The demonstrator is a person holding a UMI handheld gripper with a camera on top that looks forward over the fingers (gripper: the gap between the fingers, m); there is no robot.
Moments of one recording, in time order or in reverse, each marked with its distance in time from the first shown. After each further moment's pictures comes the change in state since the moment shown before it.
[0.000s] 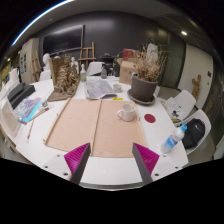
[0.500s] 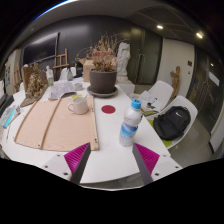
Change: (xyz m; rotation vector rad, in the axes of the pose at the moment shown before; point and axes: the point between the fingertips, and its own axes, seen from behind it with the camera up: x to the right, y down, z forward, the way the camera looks) arm 0.224 0.085 0.035 0.064 0.186 0.132
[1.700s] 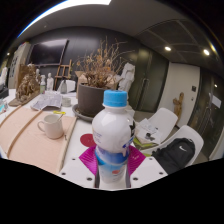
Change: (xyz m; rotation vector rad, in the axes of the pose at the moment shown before) arm 0.067 -0.114 0.189 0.266 0.020 -0.147
